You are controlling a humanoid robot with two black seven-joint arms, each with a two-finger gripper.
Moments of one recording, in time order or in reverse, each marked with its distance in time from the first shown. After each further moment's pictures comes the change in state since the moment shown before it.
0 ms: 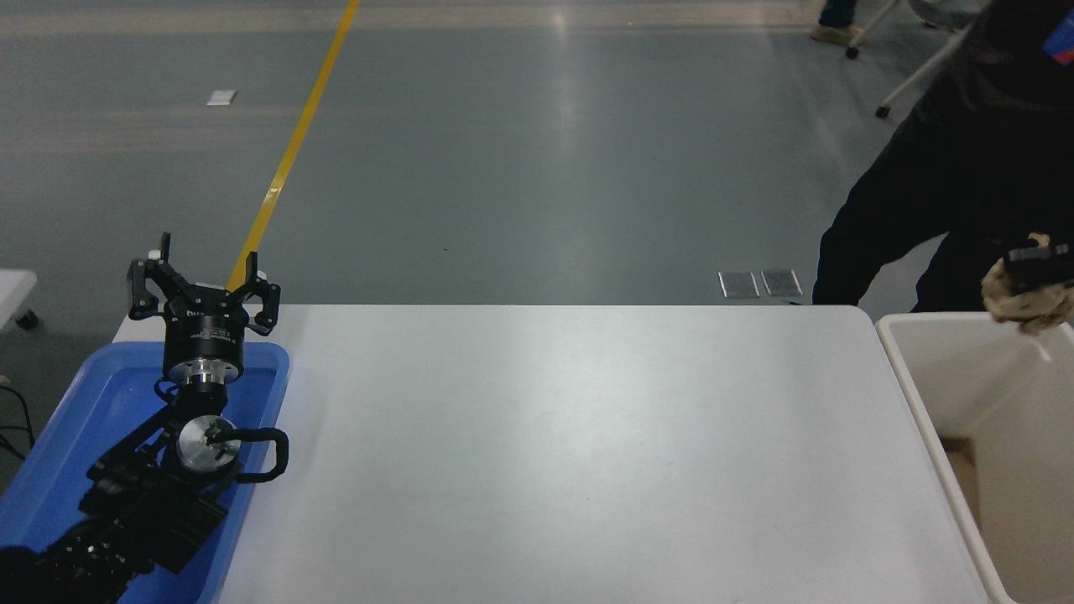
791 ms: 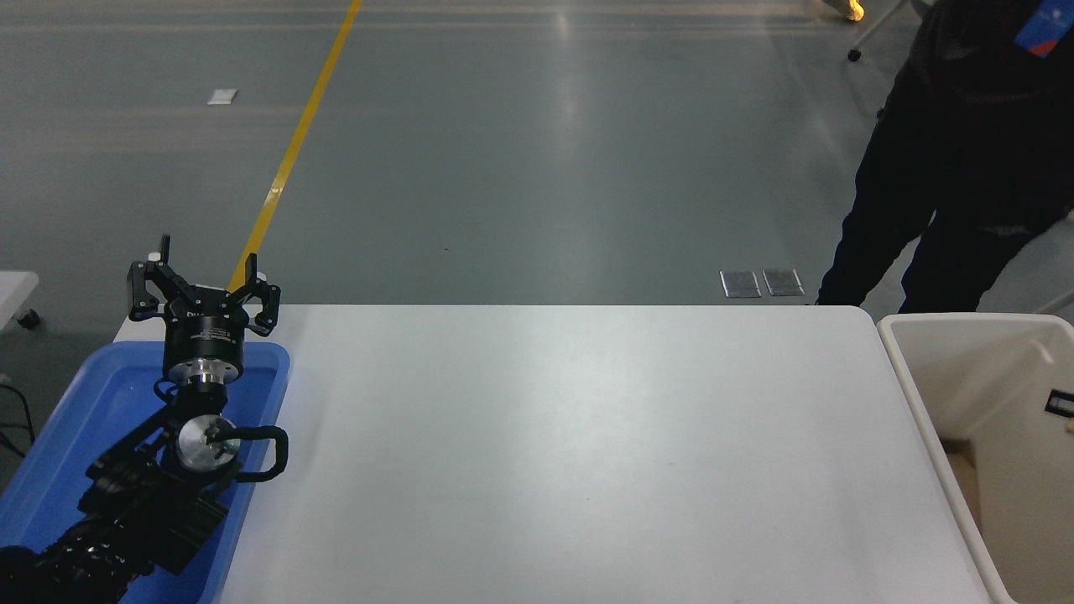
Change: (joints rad) left arm 0.000 -0.001 0.000 0.000 -0.001 0.001 -0.002; right arm -1.195 0.330 0.463 -0.855 0.401 -0.429 0.004
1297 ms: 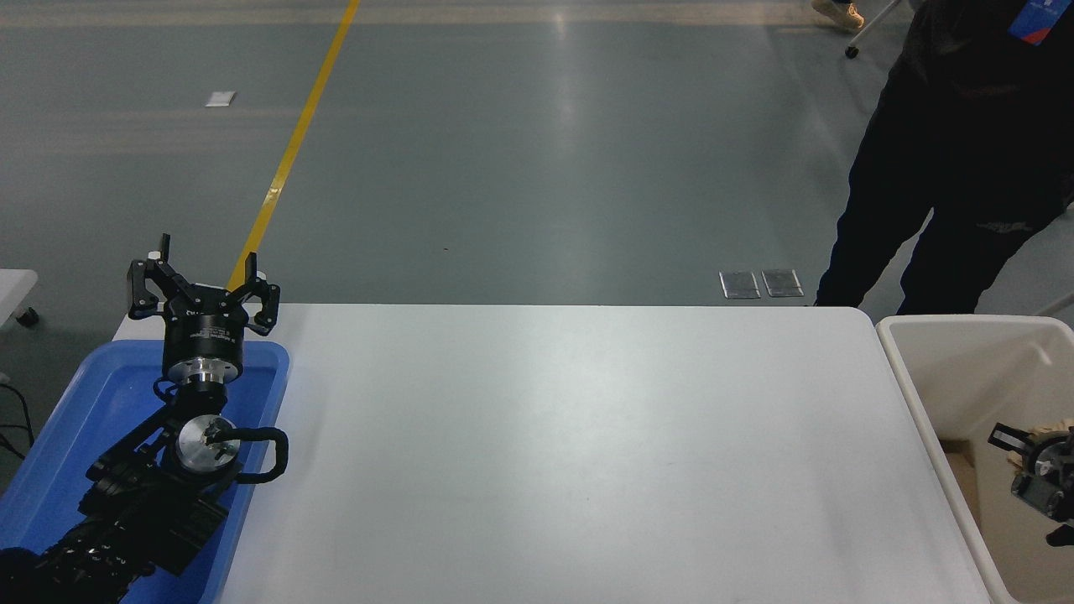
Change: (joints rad) left arm 0.000 0.000 0.000 0.000 0.000 0.000 -0.001; right arm -0.090 0.104 0.027 -0.054 0.087 -0.039 0.000
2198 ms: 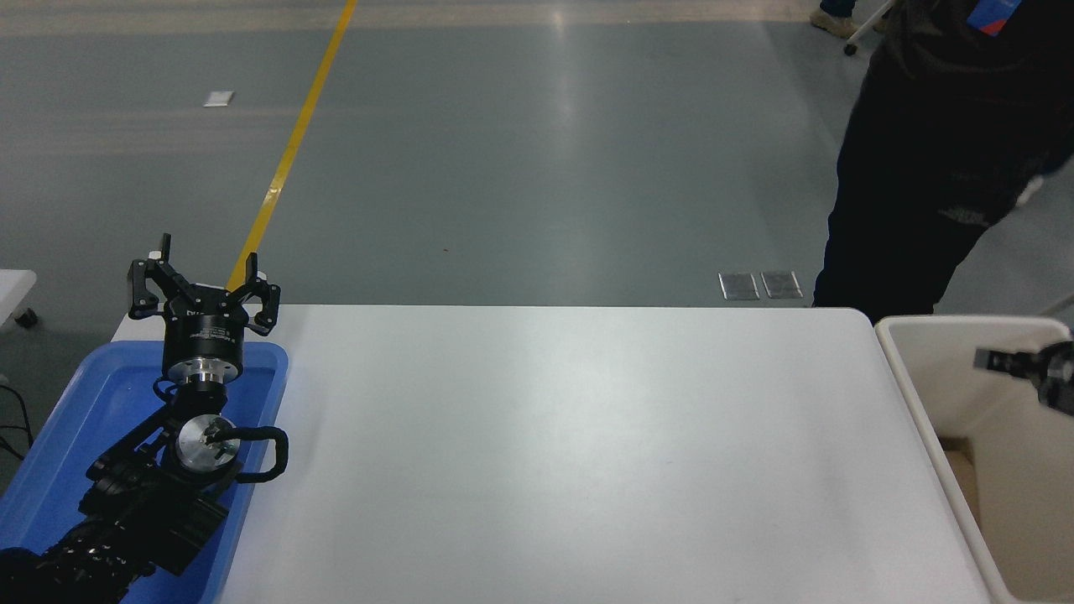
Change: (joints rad) left arm 0.000 0.001 0.000 0.000 0.002 -0.001 0.002; right arm 0.655 -0.156 -0.225 0.471 -0.236 0.290 -0.007
